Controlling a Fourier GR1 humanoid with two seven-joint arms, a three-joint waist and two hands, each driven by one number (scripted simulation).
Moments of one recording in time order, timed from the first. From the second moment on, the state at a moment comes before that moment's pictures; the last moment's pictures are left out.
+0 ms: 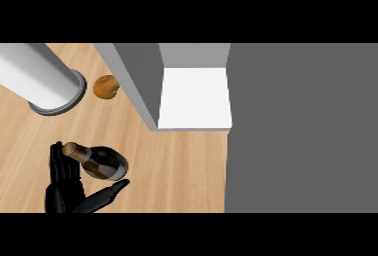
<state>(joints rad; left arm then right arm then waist) 0.23 0.06 -0.07 -1.53 0.32 0.39 -0.46 -0.06 -0.17 -0.02 -2.41 -0.29 0.12 0.56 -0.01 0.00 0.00</state>
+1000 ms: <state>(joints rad) 0.14 0.03 -0.01 -1.30 0.34 0.31 -0.56 -0.11 -0.18 -0.06 -2.41 -0.29 0.13 0.60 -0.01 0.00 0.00</state>
